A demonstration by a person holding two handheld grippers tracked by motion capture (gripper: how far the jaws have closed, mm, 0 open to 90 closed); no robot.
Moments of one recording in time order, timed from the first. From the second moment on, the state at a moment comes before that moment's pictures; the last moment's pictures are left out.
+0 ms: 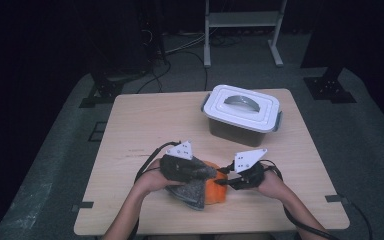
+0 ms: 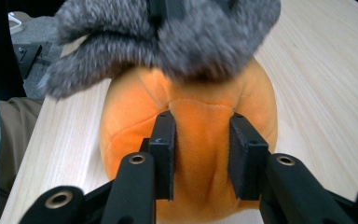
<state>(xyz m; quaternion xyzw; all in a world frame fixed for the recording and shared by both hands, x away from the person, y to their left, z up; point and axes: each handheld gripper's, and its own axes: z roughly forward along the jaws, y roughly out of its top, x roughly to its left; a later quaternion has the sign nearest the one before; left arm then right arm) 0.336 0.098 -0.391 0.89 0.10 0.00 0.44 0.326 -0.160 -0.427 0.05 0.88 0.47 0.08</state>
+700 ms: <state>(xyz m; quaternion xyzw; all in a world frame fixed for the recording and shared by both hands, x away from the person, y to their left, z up) 0.332 0.116 -0.398 0.89 0.11 0.00 0.45 0.324 -0.151 -0.429 0.10 0.88 0.47 0.04</state>
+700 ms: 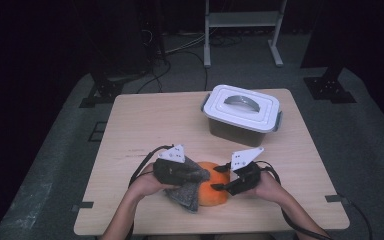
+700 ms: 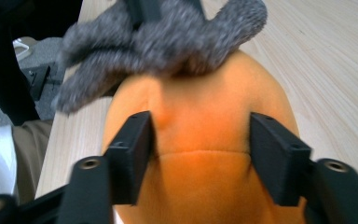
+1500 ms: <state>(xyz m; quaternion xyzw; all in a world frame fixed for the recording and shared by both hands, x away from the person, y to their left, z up) 0.334 0.133 -0.410 0.87 0.12 -0.02 0.48 0.320 -0.159 -0.424 0.08 0.87 0.48 0.05</state>
